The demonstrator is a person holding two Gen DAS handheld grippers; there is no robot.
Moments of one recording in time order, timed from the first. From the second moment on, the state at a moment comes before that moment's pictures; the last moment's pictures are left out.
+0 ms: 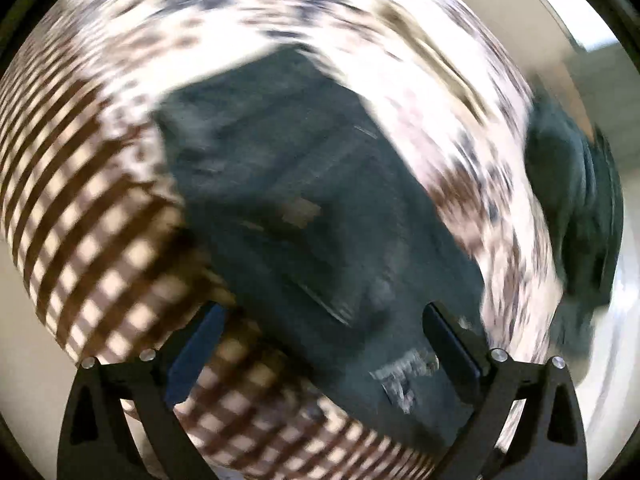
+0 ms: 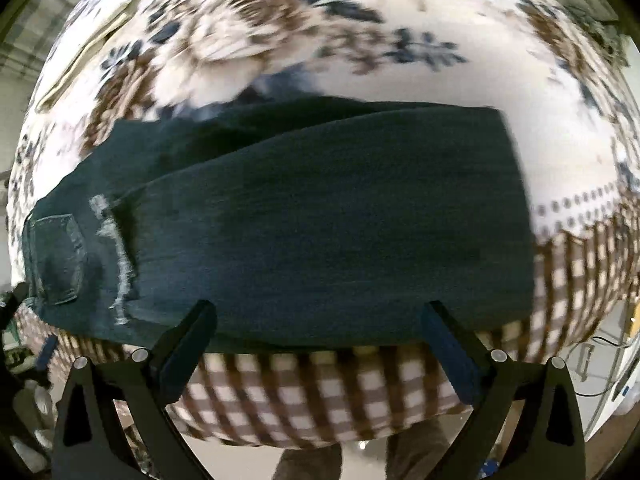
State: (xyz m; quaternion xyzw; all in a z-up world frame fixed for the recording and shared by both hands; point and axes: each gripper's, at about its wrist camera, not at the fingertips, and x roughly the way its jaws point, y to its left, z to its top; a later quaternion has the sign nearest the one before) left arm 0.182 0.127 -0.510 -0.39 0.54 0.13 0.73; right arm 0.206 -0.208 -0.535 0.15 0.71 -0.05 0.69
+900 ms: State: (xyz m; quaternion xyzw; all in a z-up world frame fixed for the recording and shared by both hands) left arm 0.216 0.169 -0.467 -0.33 0.39 0.13 0.85; right arm 0.254 -0.148 -0.544 0.07 0.69 -0.08 0.72
